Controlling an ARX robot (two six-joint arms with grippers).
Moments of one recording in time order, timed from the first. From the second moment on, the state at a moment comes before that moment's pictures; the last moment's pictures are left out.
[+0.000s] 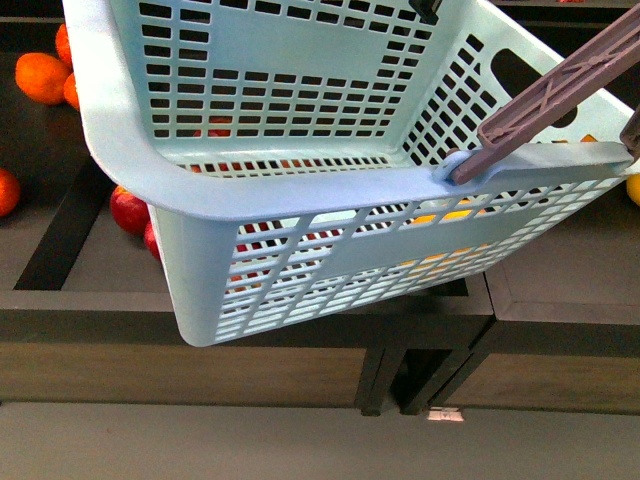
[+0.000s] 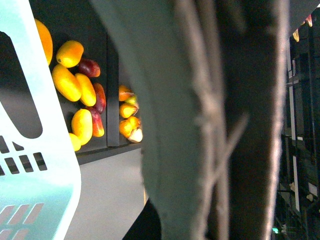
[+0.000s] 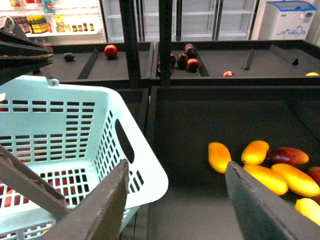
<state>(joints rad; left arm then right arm) -0.61 1.99 1.34 0.49 0.47 -1.25 0.00 0.77 0.12 0.65 0.00 0.01</state>
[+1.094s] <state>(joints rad) -0.62 1.99 1.34 0.49 0.47 -1.26 0.00 0.77 0.11 0.65 0.00 0.00</state>
